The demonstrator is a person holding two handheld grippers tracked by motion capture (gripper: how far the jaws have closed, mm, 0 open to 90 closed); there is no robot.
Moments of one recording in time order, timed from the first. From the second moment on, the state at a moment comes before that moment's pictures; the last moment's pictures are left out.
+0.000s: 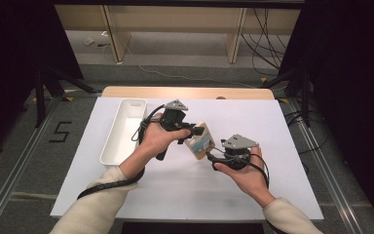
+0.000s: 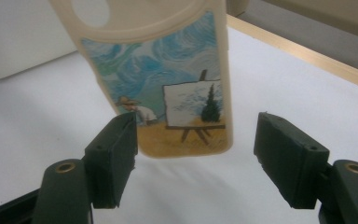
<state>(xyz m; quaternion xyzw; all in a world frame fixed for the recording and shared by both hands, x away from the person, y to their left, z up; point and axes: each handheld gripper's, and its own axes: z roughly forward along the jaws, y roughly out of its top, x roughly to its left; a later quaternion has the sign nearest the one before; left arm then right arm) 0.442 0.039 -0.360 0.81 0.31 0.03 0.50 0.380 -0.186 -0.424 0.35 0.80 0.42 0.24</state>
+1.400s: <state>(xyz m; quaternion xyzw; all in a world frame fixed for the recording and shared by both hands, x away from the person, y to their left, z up) 0.425 0.032 -0.354 0.85 0.20 -0.03 0.49 0.399 -0.196 -0.439 0.23 0.86 0.45 0.12</state>
